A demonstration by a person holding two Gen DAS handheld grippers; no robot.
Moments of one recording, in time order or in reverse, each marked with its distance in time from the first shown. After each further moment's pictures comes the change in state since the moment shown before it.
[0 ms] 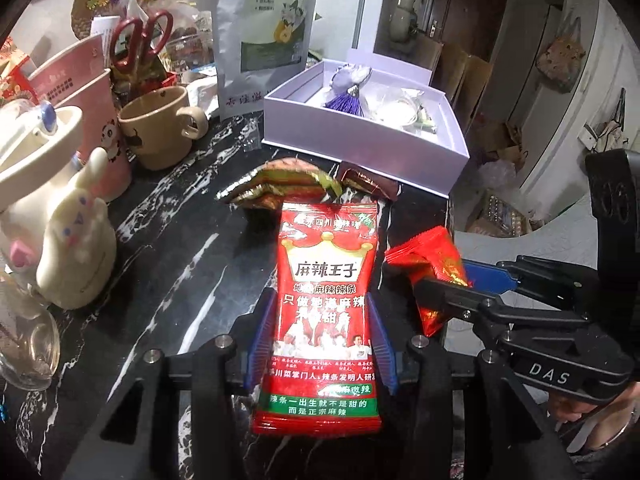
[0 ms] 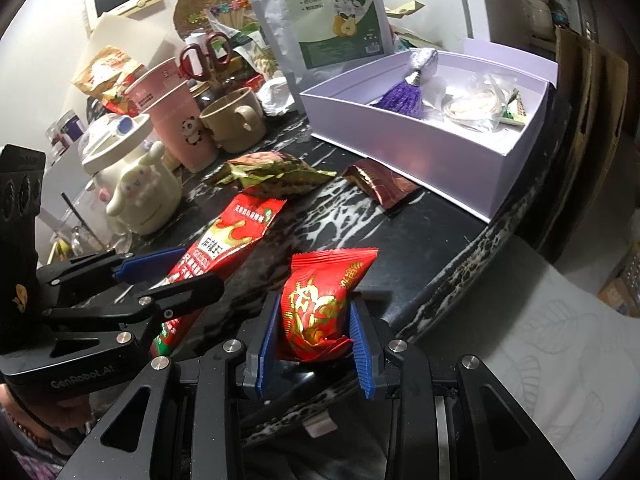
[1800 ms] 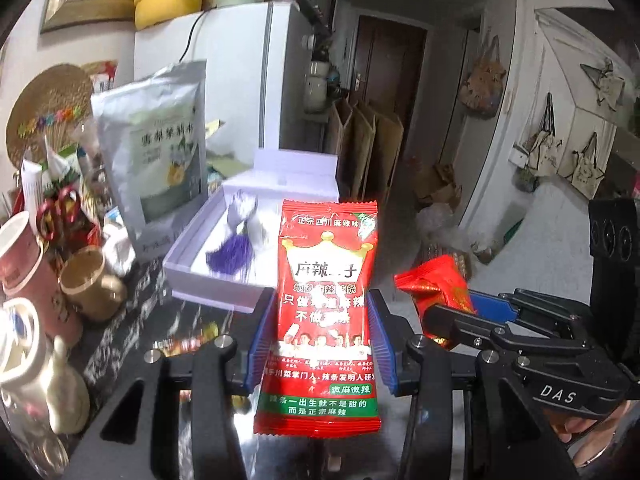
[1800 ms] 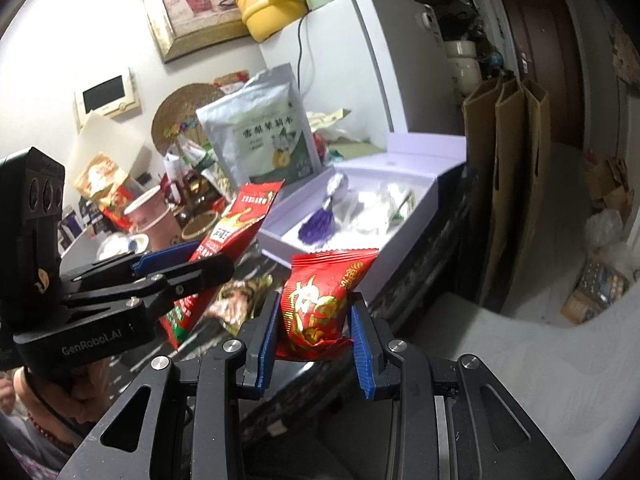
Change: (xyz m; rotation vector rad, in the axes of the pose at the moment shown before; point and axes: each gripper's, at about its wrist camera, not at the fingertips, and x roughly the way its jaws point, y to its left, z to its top) left arm -0.054 -0.084 0.092 0.168 -0.255 -0.189; right arm -0.136 -0.034 0.022 0.094 -0.308 -0.124
